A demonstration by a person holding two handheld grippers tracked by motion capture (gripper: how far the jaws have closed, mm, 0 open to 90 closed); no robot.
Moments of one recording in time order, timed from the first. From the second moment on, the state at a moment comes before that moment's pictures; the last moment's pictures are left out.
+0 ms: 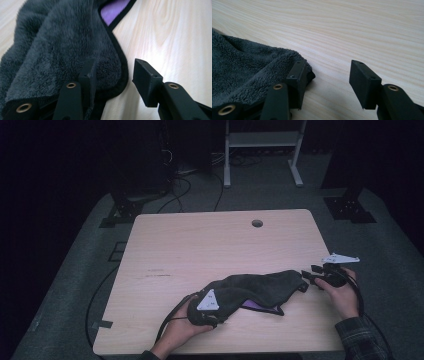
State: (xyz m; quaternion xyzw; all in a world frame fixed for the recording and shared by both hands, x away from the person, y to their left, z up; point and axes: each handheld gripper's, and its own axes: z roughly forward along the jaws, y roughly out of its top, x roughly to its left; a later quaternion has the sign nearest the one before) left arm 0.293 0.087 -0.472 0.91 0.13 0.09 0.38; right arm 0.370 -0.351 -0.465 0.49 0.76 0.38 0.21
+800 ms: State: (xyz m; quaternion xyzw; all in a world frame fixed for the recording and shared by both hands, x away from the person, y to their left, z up) left arm 0.307 0.110 -0.444 0.87 0.23 0.05 0.43; right arm 0.369 -0.353 -0.464 0.49 0.75 0.38 0.21
